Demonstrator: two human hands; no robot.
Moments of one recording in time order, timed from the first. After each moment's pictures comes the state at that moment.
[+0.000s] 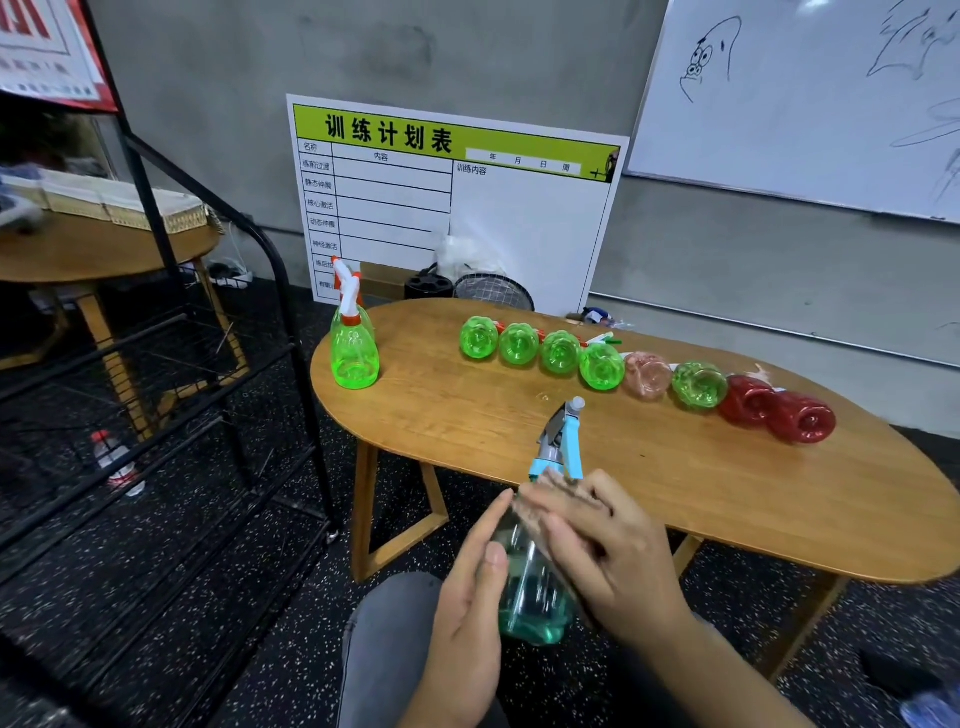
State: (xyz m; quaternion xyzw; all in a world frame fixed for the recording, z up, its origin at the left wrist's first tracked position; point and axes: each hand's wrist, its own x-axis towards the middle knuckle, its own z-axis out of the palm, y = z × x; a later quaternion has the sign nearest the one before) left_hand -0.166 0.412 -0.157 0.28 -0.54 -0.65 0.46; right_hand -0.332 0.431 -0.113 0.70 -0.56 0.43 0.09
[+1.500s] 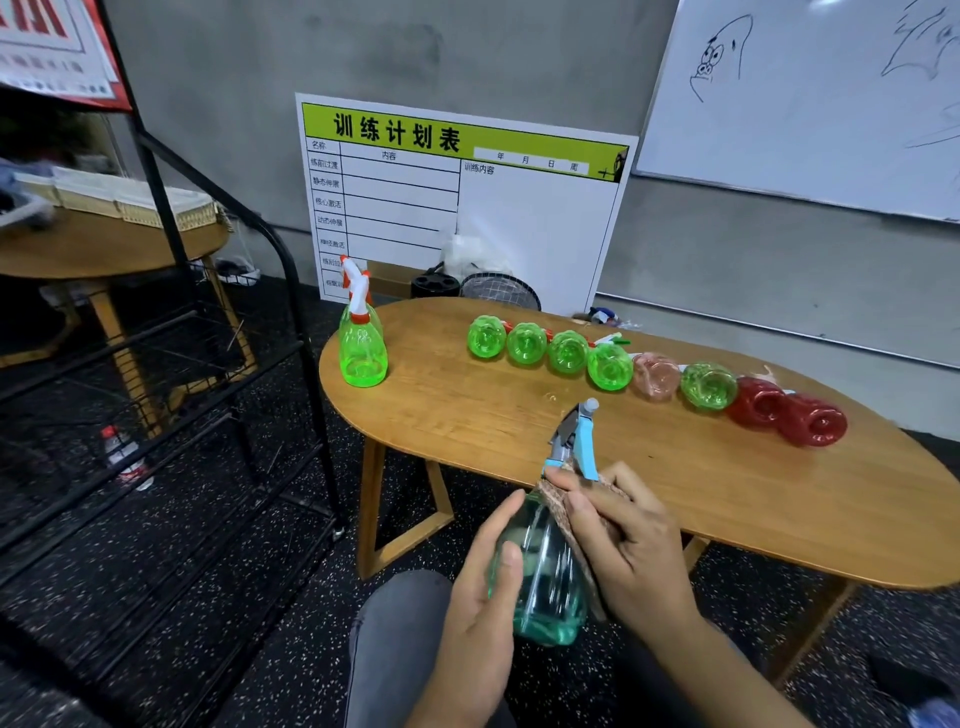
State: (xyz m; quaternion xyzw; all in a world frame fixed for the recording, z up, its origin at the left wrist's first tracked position) left_hand -0.162 0.415 -0.151 0.27 -0.55 -0.65 0.45; right_hand -0.330 0.427 -0.116 0.64 -0.56 0.53 0.01
